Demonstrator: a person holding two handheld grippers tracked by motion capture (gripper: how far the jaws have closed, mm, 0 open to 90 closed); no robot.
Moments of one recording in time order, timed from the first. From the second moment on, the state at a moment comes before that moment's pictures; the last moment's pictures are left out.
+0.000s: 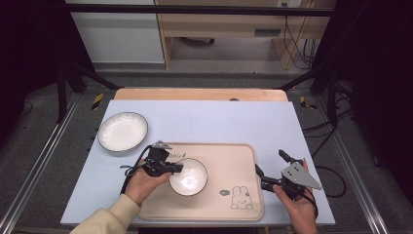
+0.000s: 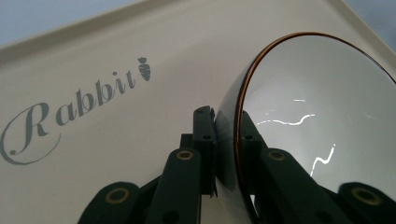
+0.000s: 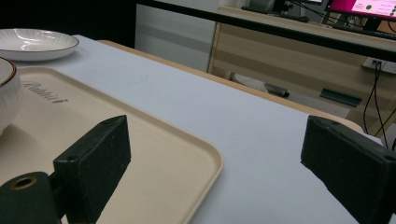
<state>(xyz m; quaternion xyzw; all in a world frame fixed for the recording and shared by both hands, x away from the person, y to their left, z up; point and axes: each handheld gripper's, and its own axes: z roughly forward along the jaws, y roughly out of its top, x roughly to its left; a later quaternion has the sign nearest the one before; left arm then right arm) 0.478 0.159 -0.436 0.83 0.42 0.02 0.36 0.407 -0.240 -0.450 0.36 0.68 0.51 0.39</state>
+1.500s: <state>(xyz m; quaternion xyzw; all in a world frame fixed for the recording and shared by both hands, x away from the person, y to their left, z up) 0.483 0.153 -0.447 0.82 0.44 0.00 0.36 0.406 -0.238 -0.450 0.35 0.68 0.51 0.38</state>
